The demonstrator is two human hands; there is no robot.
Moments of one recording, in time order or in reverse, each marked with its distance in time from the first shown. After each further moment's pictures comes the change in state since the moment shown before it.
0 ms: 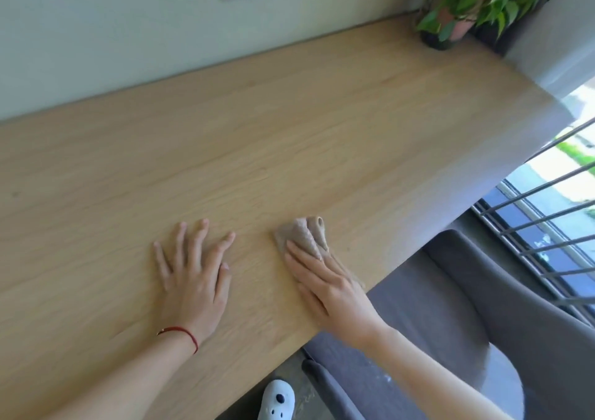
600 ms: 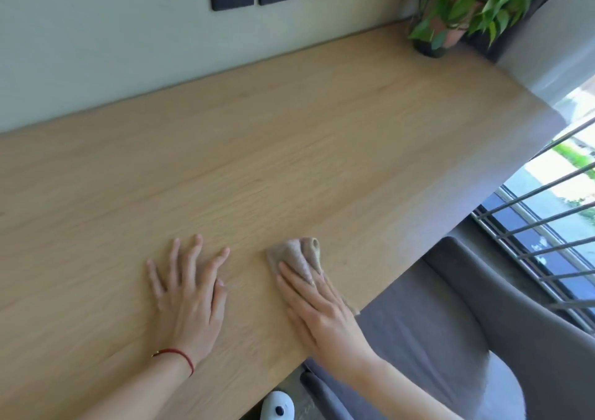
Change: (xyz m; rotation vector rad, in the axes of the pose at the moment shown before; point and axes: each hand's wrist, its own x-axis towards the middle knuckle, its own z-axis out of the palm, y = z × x) left_hand 0.001 0.003 0.000 0.017 0.029 -0.011; right_hand -0.008 -0.014 0.008 0.010 0.035 0.059
